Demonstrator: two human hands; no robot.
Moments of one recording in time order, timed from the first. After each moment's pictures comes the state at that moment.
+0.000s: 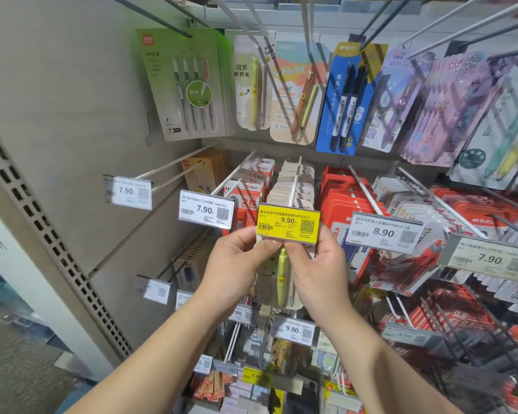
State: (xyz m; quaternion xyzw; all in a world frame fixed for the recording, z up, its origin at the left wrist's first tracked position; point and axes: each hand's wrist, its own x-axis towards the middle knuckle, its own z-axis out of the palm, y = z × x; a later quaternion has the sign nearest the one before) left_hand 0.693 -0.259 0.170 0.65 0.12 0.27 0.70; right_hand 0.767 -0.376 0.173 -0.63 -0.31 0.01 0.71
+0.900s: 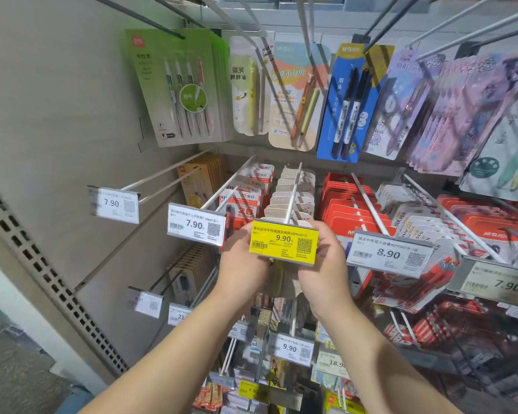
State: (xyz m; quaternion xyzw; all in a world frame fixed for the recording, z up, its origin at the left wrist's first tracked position) left_hand 0.736 -0.263 0.177 0.69 0.24 0.31 0.61; right_hand 0.816 -0.360 0.159 -0.63 -0.29 0.08 0.71
